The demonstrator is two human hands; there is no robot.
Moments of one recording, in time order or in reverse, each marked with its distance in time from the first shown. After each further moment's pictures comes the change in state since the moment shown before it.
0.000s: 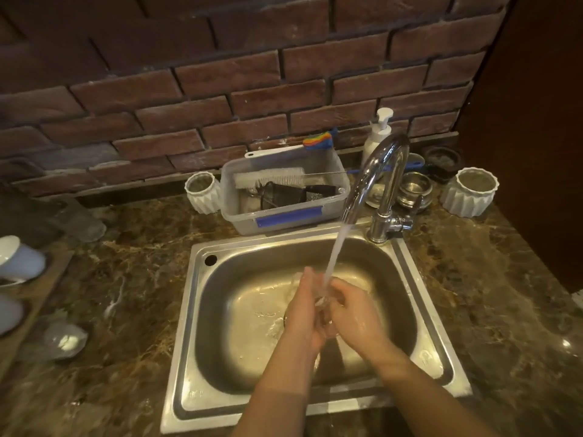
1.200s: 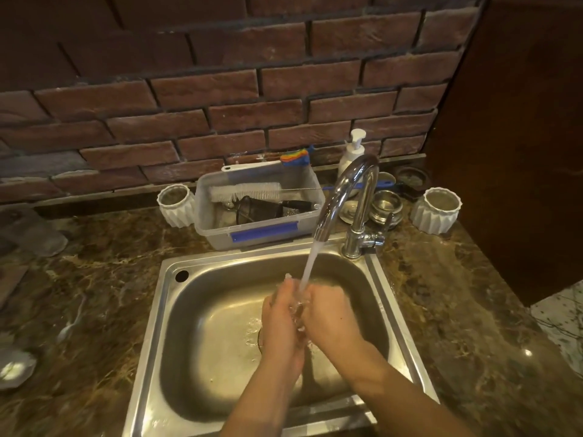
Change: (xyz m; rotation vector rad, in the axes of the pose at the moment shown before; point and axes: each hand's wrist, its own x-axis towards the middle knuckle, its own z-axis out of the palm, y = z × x) left_hand -0.008 -0.008 0.009 -0.058 -0.031 0.297; right_hand 0.019 -0.036 -0.018 -0.418 -0.029 0.064
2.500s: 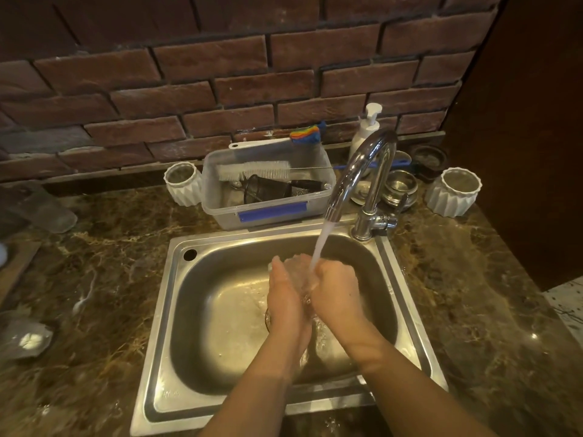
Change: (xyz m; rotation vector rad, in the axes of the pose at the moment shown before) left_hand 0.008 0.010 0.013 -0.043 0.211 -0.080; right_hand 0.005 -0.005 0.011 0.200 0.105 0.061
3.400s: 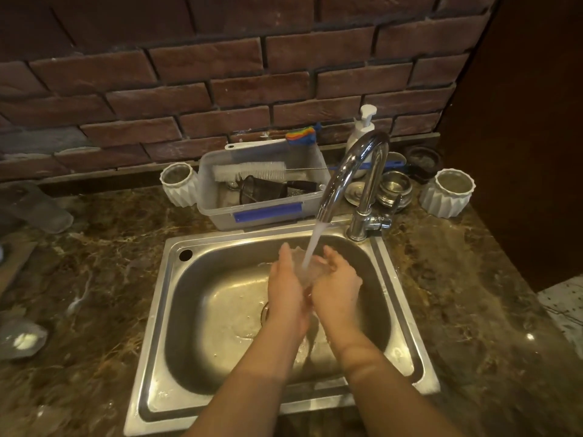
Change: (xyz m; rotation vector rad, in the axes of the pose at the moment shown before) left_hand -0.008 0.012 0.015 0.103 -0.051 -0.018; right_hand -0.003 0.000 0.000 0.362 0.233 0.146
